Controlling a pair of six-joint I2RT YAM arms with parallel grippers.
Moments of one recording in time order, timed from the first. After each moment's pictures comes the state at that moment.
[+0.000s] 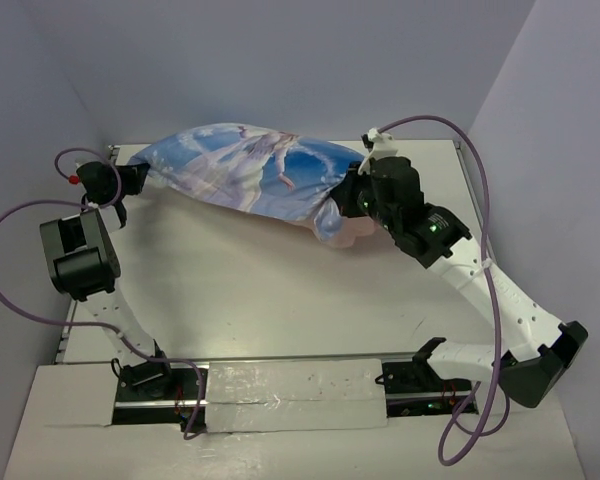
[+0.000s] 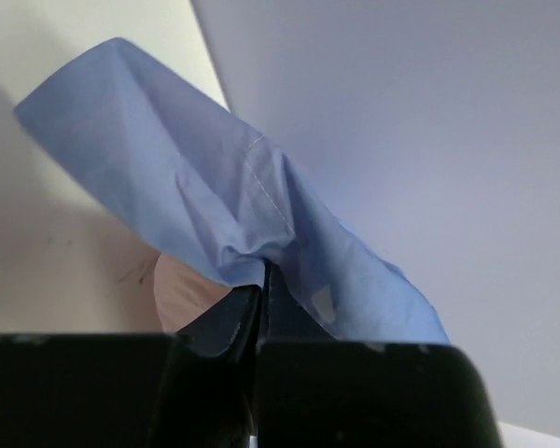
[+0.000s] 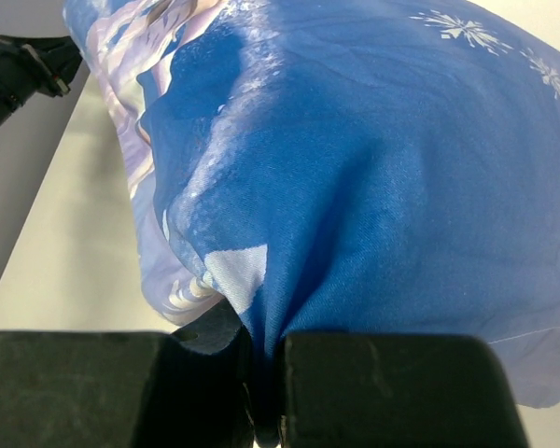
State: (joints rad) left arm 0.32 1.99 1.19 0.50 0.32 -1.27; right arm 0.65 1.18 1.31 -0.51 0.18 0.43
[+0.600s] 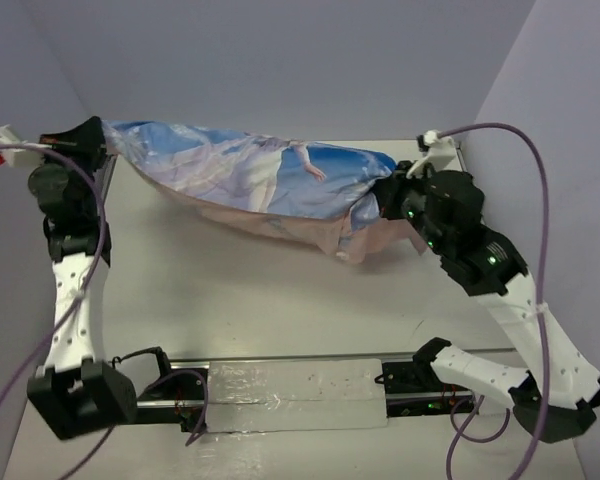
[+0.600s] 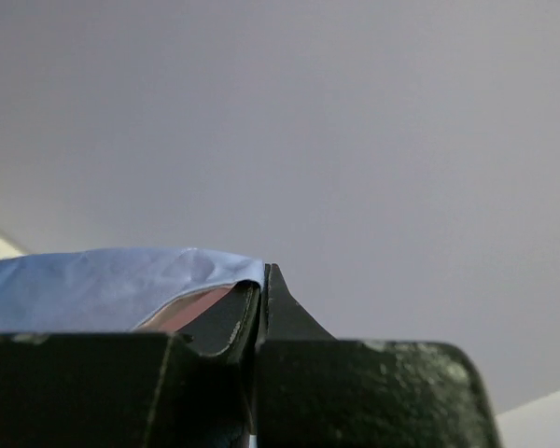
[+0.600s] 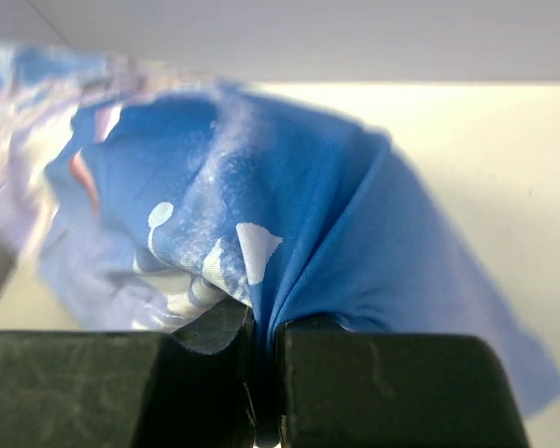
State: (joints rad) left arm 0.22 1.15 1.05 0.34 0.01 -1.00; right arm 0.60 0.98 1.33 -0.59 0.27 0.33
